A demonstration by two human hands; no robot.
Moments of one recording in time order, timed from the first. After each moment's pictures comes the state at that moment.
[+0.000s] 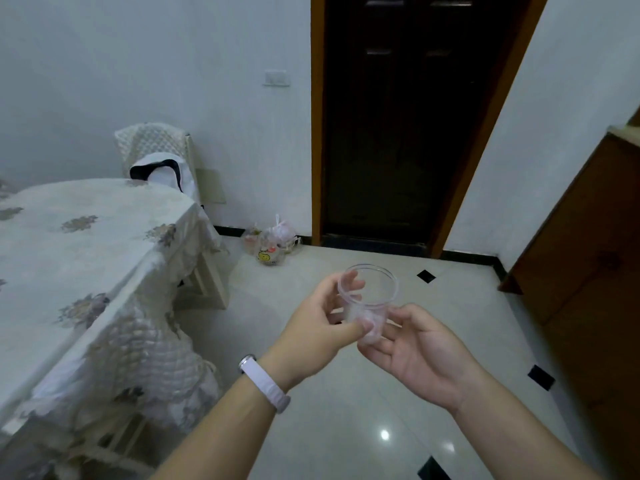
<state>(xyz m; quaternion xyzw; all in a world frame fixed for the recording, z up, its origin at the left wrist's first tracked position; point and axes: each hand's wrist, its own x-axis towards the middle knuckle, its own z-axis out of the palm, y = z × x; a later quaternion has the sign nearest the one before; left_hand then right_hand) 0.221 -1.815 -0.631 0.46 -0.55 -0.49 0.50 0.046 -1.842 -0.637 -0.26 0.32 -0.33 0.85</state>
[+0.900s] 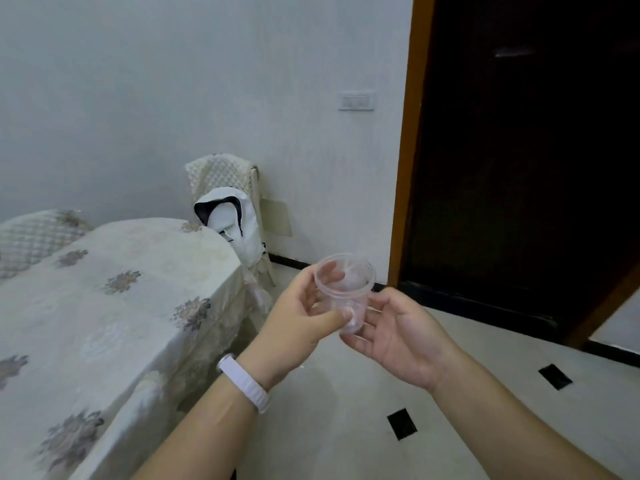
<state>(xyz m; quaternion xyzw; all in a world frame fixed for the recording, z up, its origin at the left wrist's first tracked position) 0.416 -2.215 -0.604 0.57 -0.47 -0.37 0.57 0.264 -2.298 -0.621 -0.29 0.28 -0.22 0.89</state>
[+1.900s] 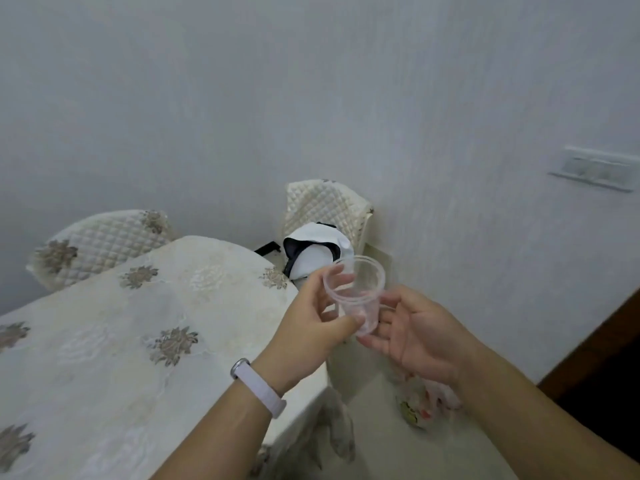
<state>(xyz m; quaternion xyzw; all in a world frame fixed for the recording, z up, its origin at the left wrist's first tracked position) 0.849 -2.439 -0.611 0.62 -0.36 -0.24 0.65 0.741 -2.578 -0.605 -0.41 0.22 -0.05 0.88</state>
